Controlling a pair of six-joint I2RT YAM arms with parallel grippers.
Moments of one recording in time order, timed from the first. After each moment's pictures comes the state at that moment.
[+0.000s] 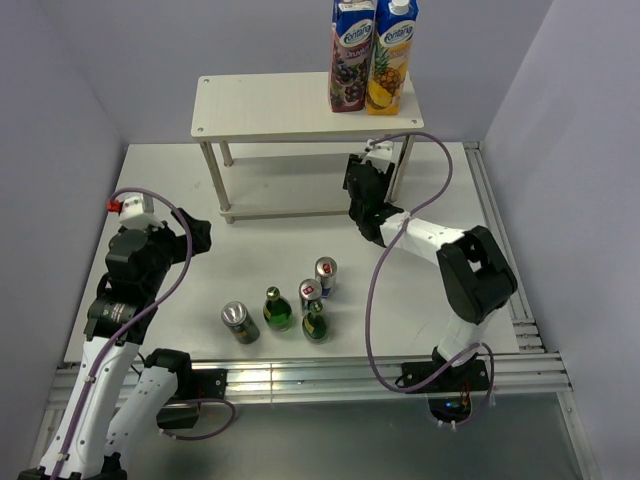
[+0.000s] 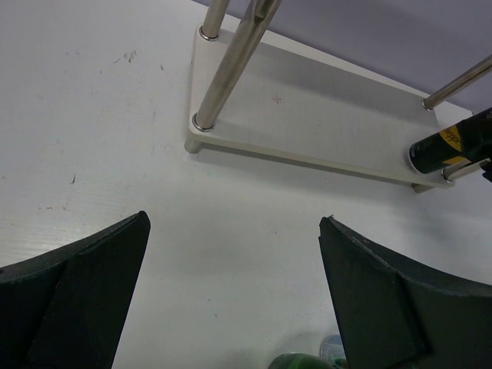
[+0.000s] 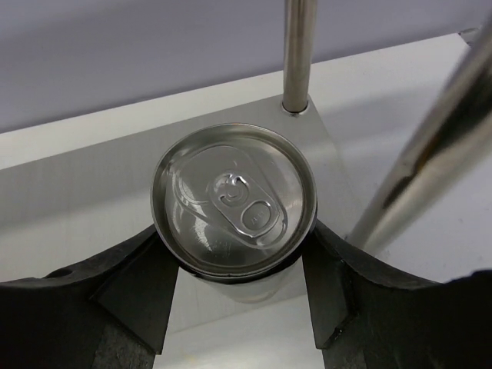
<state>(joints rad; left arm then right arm) -0.18 0.61 0.78 -0.43 -0.09 -0.44 0.53 1.70 1.08 0.37 0.75 0.27</state>
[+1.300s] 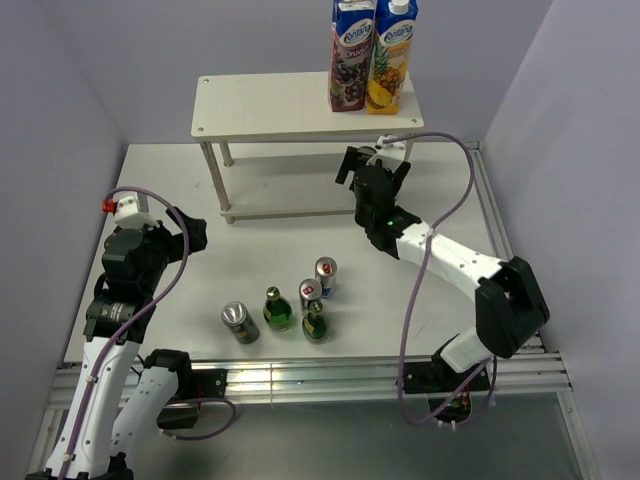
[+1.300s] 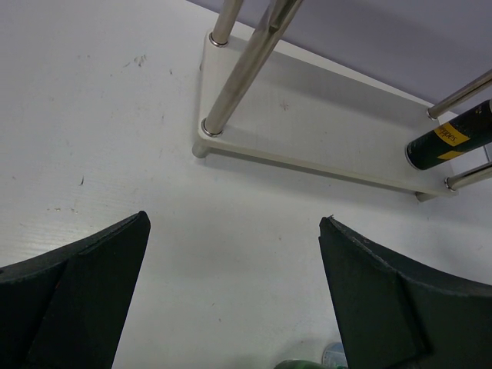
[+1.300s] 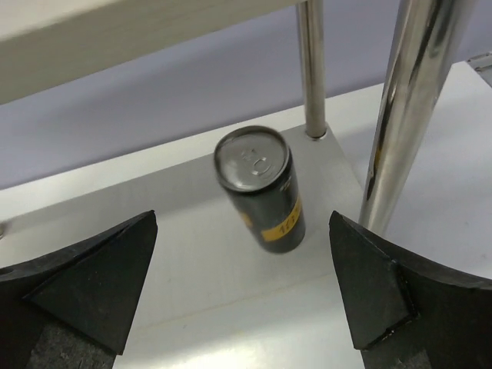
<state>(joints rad) -0.13 0.61 0.78 -0.42 -0.06 -0.44 0.60 1.53 1.07 0.31 0.77 0.32</state>
